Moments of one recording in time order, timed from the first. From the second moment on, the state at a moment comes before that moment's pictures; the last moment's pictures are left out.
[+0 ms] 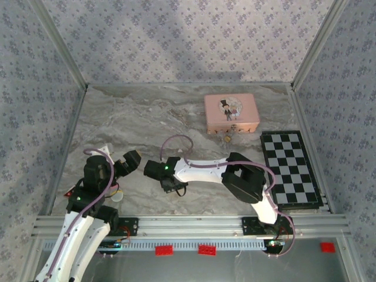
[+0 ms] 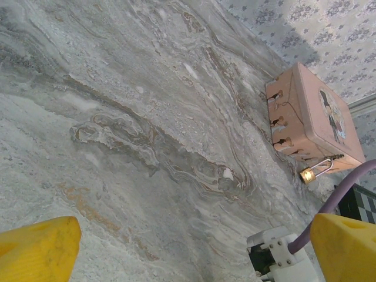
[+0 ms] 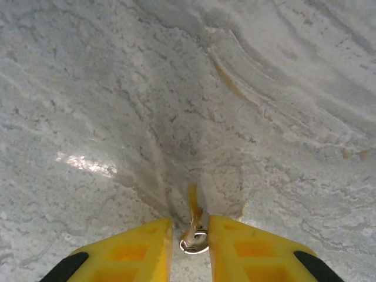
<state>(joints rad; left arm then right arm) -0.27 0.40 0.47 -0.56 0.10 -0.75 1.22 2.05 1.49 -0.88 0.19 0.88</state>
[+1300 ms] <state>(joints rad) -0.35 0.65 0.47 -0.27 0.38 -0.76 0.97 1.29 0.72 0.00 -0.10 0.53</state>
